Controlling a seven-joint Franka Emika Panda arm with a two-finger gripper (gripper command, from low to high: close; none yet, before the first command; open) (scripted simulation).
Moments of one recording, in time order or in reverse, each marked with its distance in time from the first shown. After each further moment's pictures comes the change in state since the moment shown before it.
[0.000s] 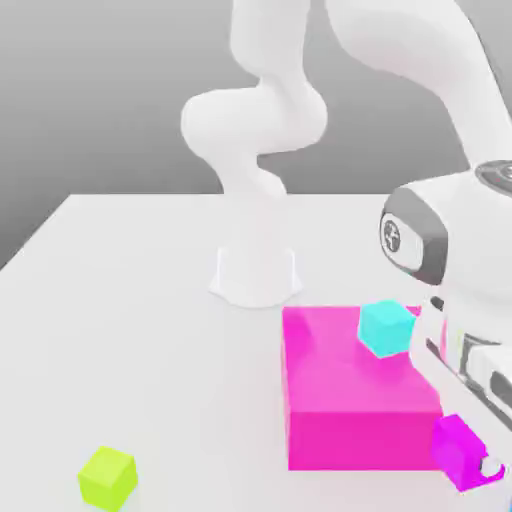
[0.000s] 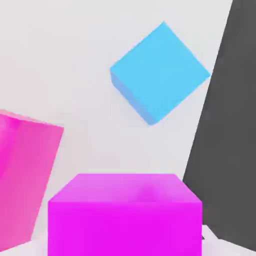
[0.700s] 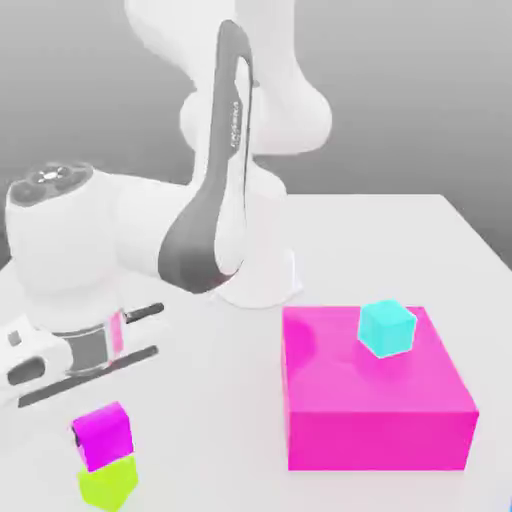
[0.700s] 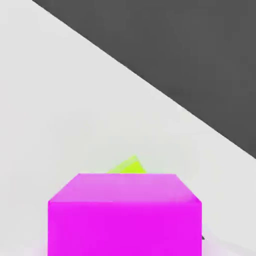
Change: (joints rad) arm -0.304 0.016 -0.290 -0.136 0.191 0.097 0.295
